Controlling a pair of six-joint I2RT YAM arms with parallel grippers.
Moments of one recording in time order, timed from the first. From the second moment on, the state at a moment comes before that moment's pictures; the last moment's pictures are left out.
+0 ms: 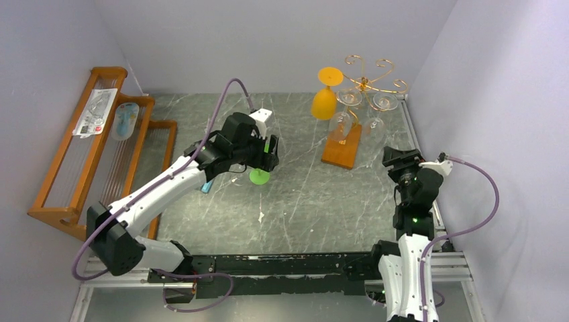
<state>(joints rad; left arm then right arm) -0.73 1.34 1.23 -0.52 0.02 -0.28 -0.25 0.56 0.45 0.00 -0.10 0.75</state>
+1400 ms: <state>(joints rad) -0.83 1.42 1.24 -0.34 0.19 -0.32 -0.19 0.44 0.42 -0.41 -0.39 1.04</state>
